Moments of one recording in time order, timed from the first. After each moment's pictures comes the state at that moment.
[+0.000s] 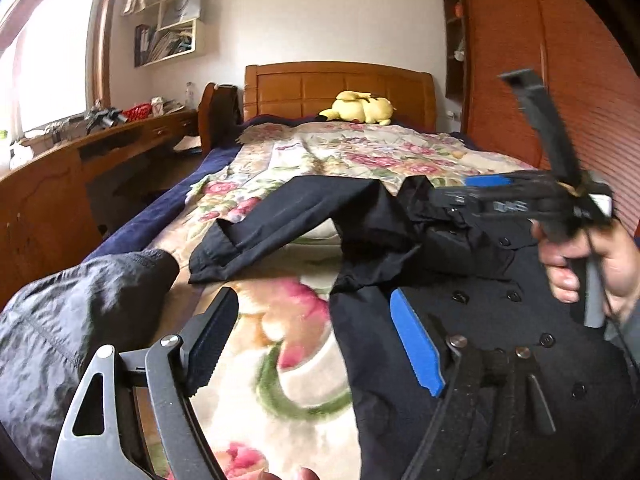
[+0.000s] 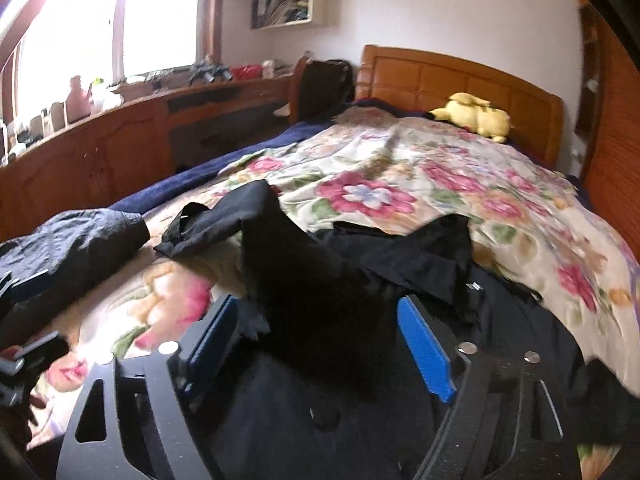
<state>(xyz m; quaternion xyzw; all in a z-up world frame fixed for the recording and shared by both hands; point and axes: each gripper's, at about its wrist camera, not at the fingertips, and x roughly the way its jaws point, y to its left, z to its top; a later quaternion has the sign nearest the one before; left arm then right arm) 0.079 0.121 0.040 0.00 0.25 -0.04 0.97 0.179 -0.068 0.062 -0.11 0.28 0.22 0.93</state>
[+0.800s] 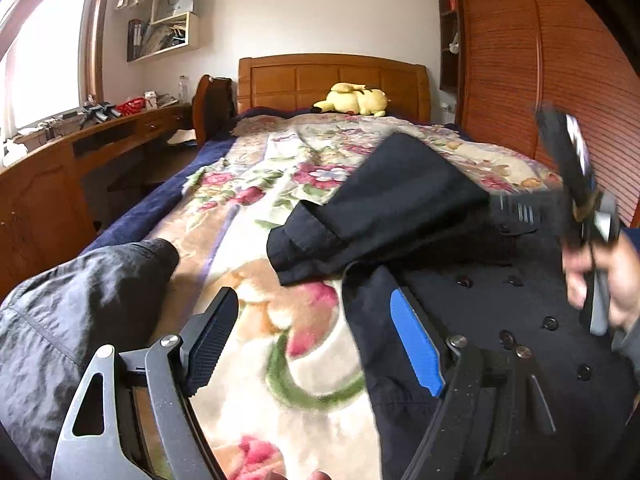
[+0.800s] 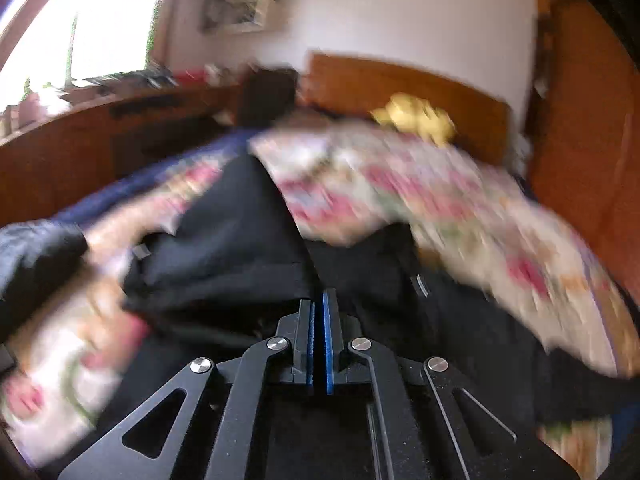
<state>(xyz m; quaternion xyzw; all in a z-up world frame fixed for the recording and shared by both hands) 0.076 0.130 0.029 0.00 0.26 -0.06 0.96 0.166 -0.128 0.024 -0.11 0.29 0.09 0.95</state>
